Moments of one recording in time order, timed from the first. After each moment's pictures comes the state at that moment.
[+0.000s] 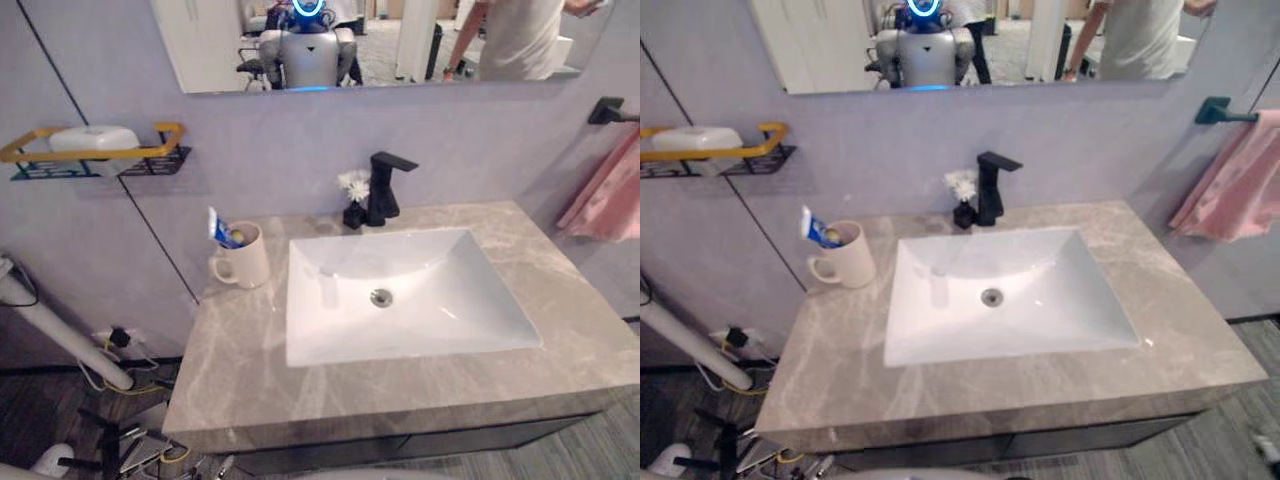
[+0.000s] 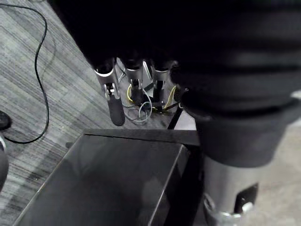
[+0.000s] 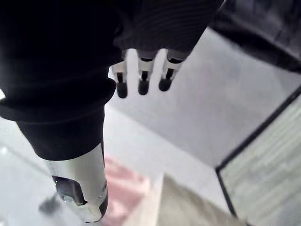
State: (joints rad) left arm 0.41 -0.09 0.43 0.71 -0.20 -0.16 0.03; right arm 0.64 0.04 -0.89 -0.28 -0.04 -0.15 -0.28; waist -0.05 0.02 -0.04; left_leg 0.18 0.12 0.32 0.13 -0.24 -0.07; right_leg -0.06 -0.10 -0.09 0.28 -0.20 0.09
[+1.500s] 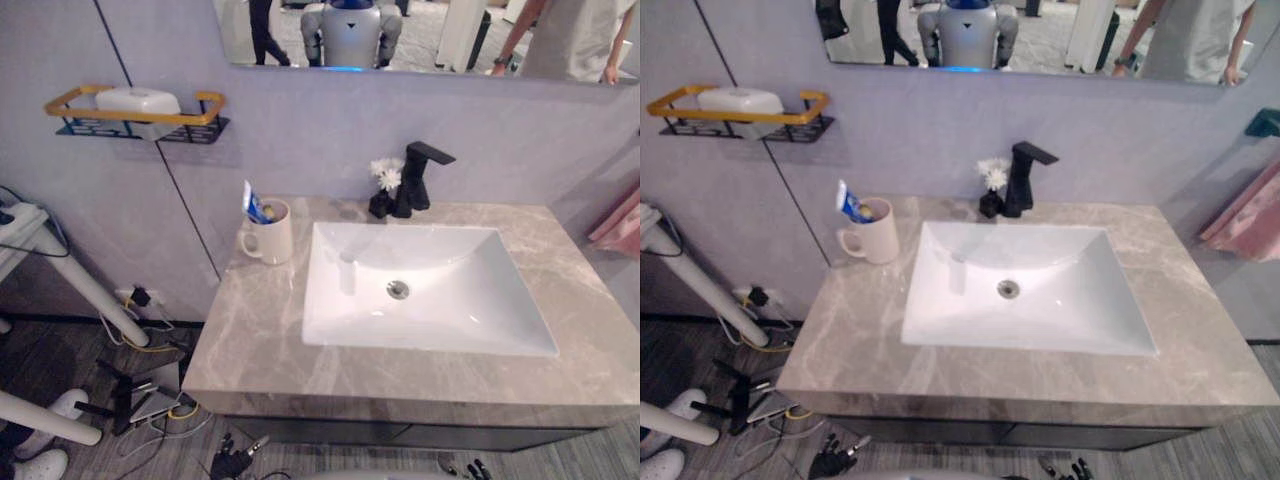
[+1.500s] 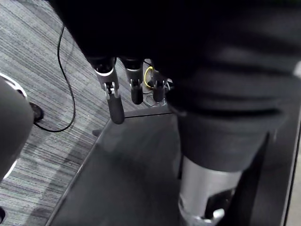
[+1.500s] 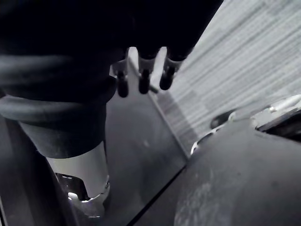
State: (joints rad) left arm 0.25 -0.06 0.28 0.87 -0.13 -0.15 0.07; right arm 0.35 0.05 -0.35 0.81 0.20 -0.11 -0.02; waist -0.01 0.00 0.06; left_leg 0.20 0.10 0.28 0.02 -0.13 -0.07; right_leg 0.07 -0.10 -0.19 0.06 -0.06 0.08
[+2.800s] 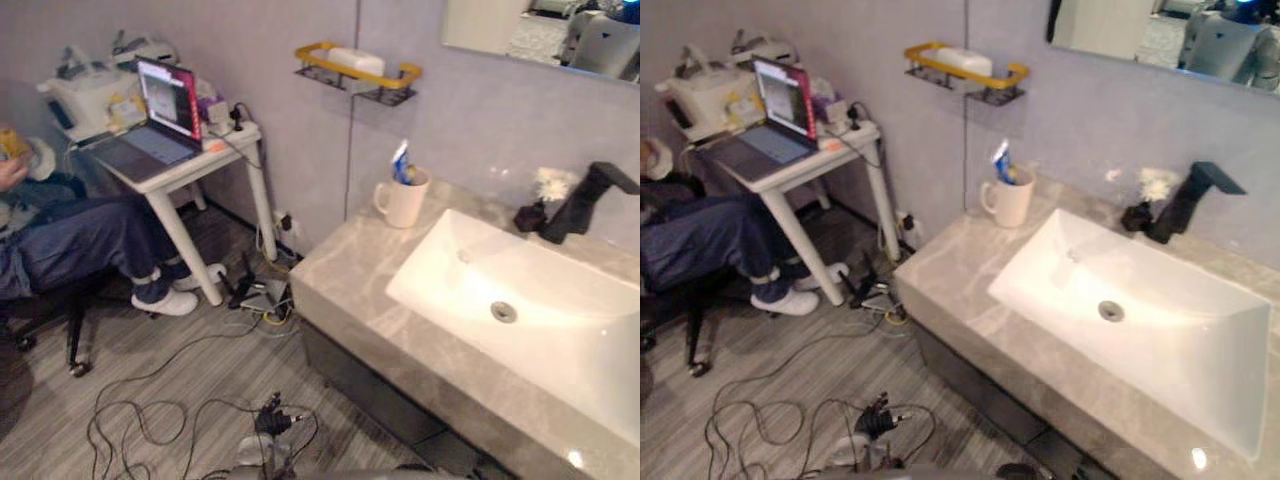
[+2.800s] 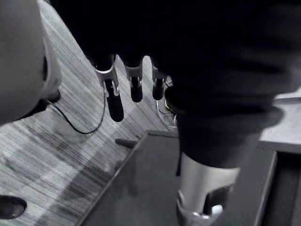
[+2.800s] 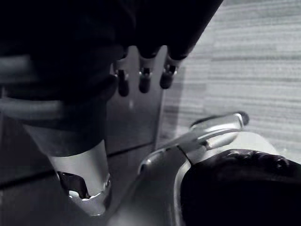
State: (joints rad) left arm 0.05 0.00 -0.02 0.96 -0.04 -0.09 0.07; right arm 0.27 -0.02 -0.31 0.95 0.18 -0.07 -0.02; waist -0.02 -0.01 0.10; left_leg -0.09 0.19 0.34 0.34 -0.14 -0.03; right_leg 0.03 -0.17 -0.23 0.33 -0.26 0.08
